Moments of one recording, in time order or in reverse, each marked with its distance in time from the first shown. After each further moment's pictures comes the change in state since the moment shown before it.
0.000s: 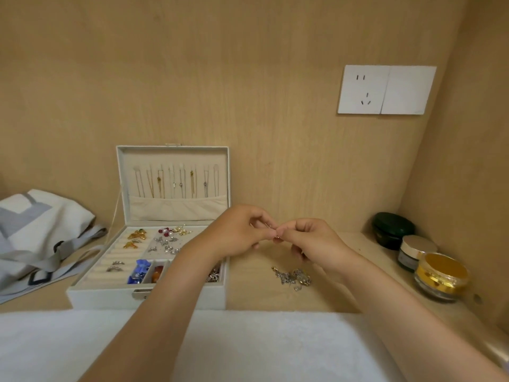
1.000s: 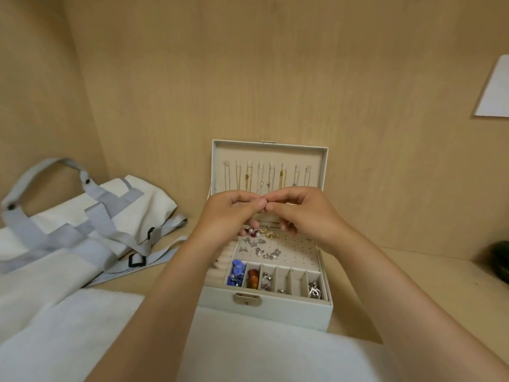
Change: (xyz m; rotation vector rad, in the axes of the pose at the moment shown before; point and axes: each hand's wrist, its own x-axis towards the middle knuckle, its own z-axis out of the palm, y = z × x) left_hand -0.064 -0.073 -0.124 -0.398 0.496 -0.219; right_hand 0.078 -0.061 0.154 -0.049 -0.186 -0.281
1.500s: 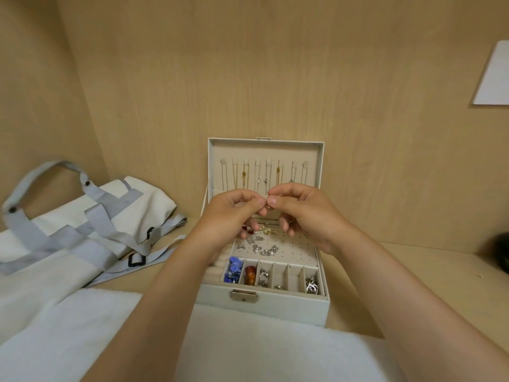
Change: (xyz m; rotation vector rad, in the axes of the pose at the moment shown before) left_hand -0.005 -0.001 0.006 -0.029 -0.082 -0.006; right_hand -0.005 0.007 -0.005 0.265 -0.033 0.117
